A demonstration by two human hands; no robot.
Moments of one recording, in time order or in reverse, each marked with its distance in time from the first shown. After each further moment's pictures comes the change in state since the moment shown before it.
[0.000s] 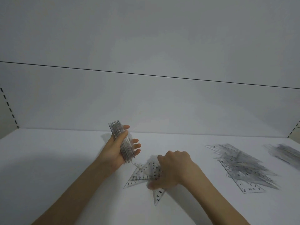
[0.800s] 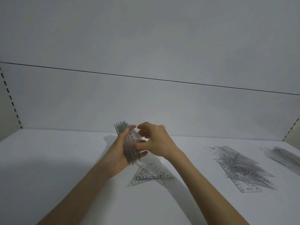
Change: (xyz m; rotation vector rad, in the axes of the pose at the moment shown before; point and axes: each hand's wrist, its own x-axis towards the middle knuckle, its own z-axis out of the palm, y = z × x) left_hand -0.013 0.004 0.003 -0.069 -0.246 -0.015; right_hand 0.056 -0.014 -0.022 0.910 0.470 -0.200
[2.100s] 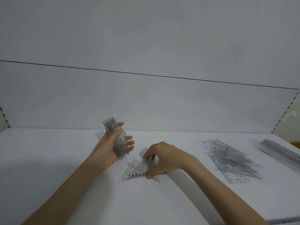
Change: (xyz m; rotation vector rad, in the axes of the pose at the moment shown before) left_hand 0.008 -0.002 -0.012 0.073 0.170 0.028; right_hand -0.044 0.041 -0.021 -0.489 -0.460 -0.011
